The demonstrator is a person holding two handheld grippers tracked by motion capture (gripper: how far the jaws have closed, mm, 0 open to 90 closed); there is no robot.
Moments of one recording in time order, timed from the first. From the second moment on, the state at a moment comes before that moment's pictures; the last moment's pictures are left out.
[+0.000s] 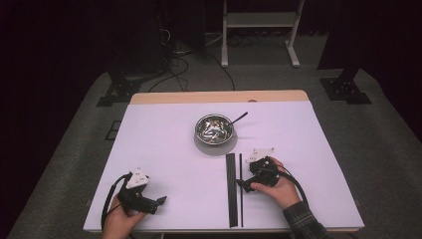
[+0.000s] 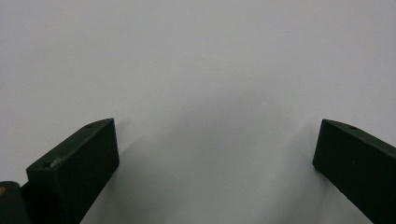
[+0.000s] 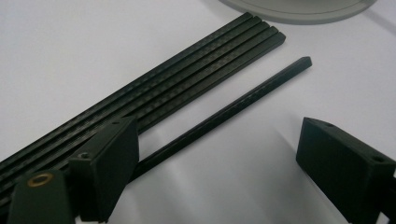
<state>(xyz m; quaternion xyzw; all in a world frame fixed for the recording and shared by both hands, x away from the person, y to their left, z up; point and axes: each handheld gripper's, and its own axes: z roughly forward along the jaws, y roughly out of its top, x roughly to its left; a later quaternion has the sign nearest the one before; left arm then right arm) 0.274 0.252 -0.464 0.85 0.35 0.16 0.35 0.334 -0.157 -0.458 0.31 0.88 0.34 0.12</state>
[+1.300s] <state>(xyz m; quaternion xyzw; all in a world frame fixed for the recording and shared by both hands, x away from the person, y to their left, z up) 0.274 0.252 -0.464 0.85 0.35 0.16 0.35 0.268 -0.159 -0.458 0.29 0.89 0.34 0.10</state>
